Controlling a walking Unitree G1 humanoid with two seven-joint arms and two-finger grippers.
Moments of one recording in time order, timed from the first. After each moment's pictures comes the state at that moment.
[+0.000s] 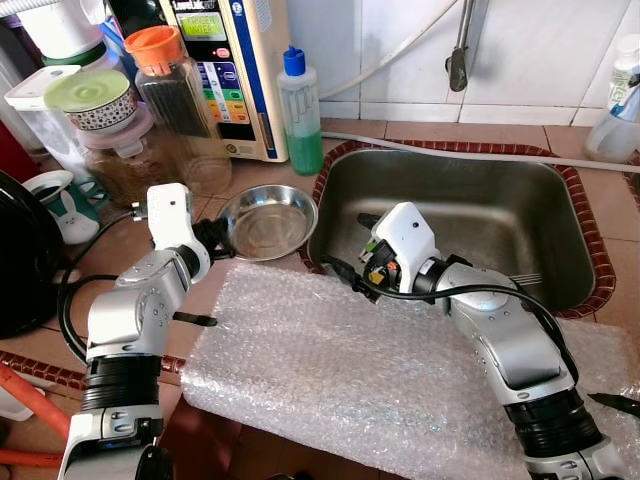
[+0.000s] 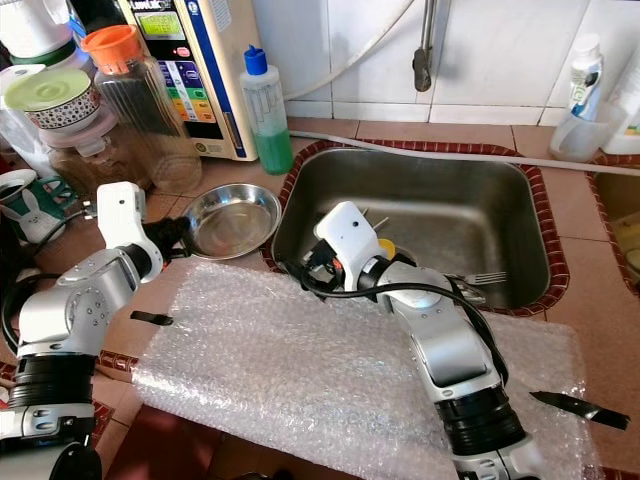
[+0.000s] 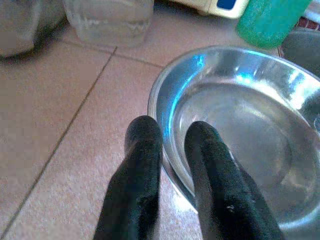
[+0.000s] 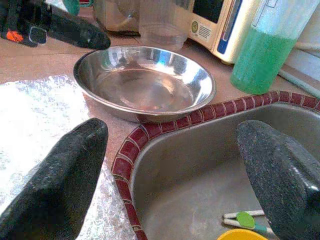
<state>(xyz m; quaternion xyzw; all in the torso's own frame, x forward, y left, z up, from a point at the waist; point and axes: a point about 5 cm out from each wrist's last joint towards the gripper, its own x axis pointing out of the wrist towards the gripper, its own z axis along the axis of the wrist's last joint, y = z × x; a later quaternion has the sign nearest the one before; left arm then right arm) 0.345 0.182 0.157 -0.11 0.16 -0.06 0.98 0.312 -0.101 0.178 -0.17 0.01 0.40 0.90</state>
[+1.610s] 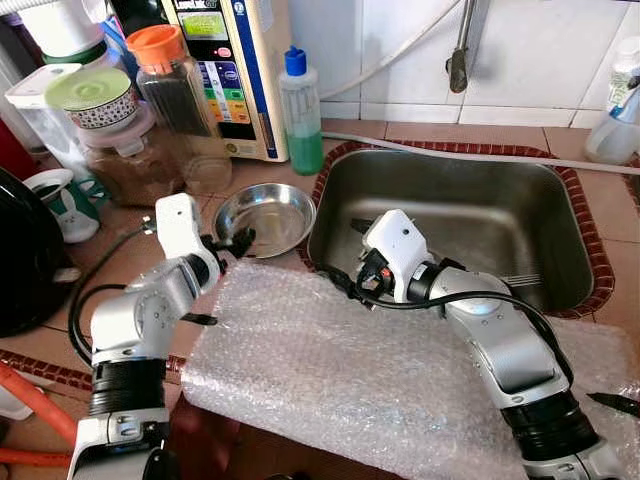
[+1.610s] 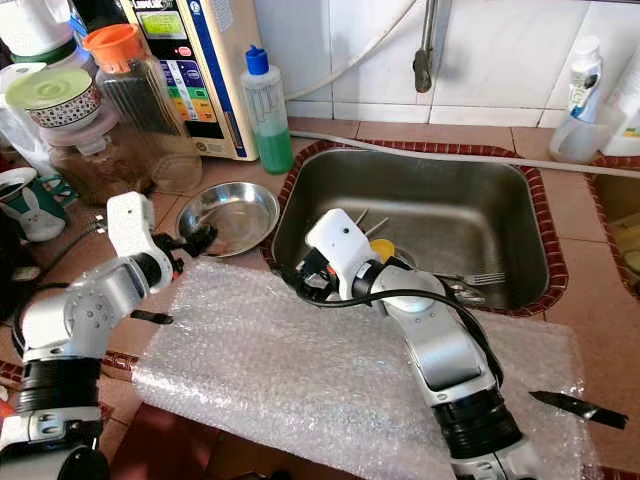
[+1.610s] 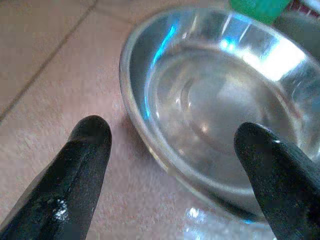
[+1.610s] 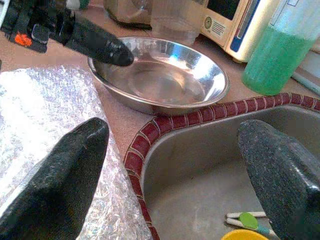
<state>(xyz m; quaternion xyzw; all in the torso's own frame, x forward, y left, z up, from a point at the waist) 0.341 0.172 0.145 -0.17 0.20 -0.07 0.96 0.309 -0.096 0.174 -0.19 0.01 0.41 0.89</state>
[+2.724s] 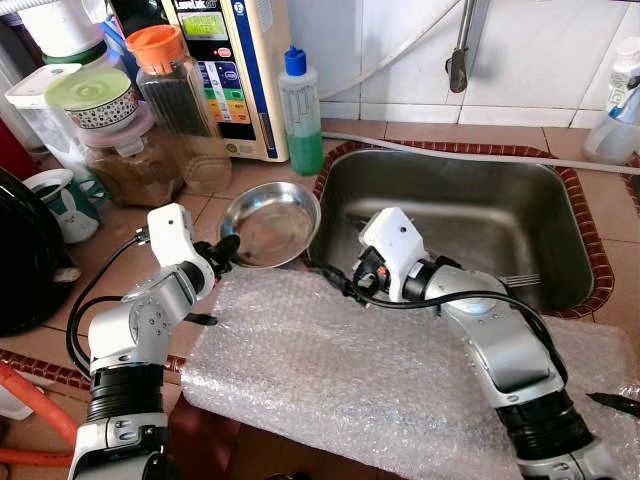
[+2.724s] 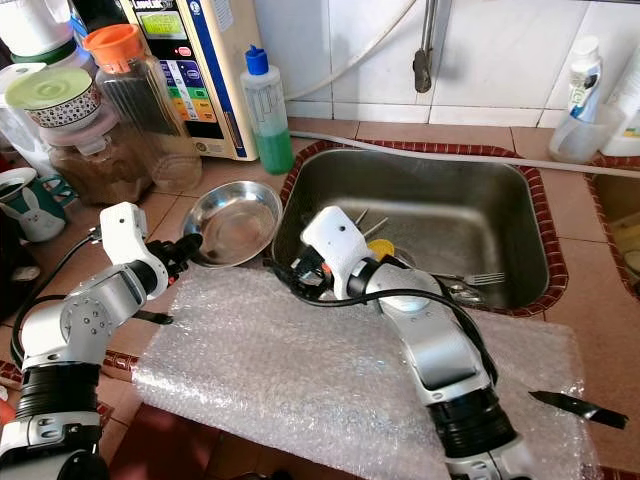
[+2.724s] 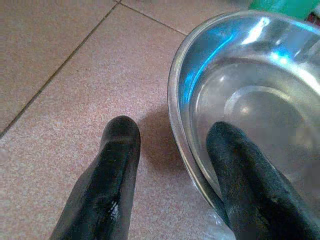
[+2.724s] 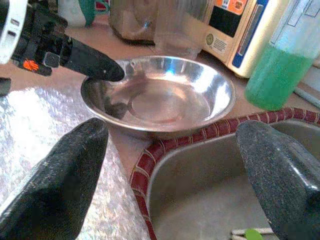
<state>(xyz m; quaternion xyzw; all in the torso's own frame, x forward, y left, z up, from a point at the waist) 0.340 0.181 0.139 -0.20 0.19 -0.04 0.96 0.308 -0.089 0.178 -0.17 -0.01 0.42 0.89</state>
